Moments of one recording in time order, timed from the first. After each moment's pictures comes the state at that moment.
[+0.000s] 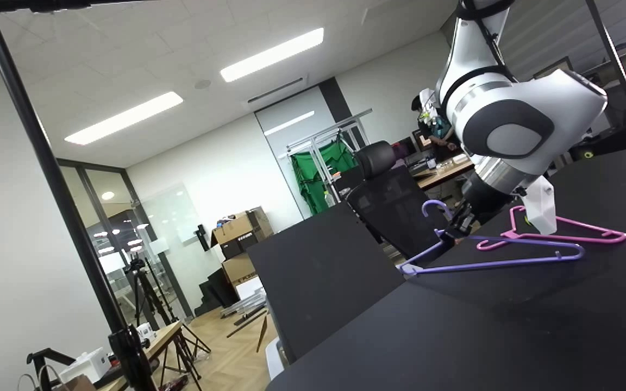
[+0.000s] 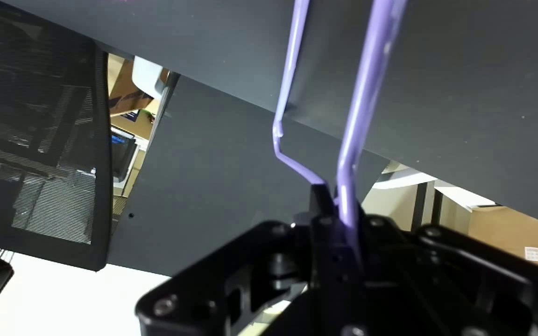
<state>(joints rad) 0.53 0.94 -0.48 -1.58 2.60 2.73 -2.61</state>
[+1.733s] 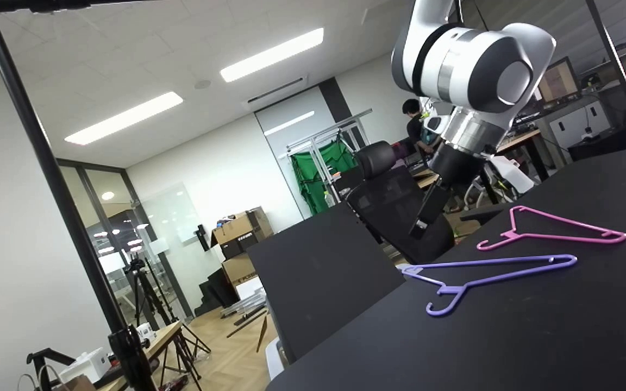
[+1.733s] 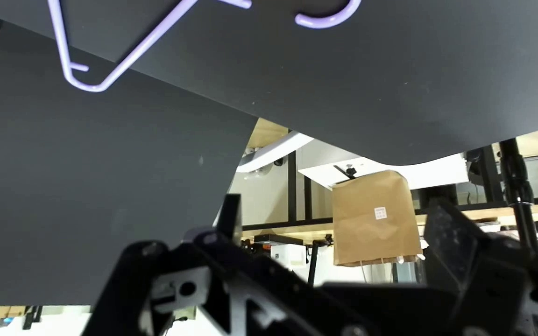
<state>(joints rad) 0.29 0.68 -0.10 -1.71 1.80 2.74 -2.10</state>
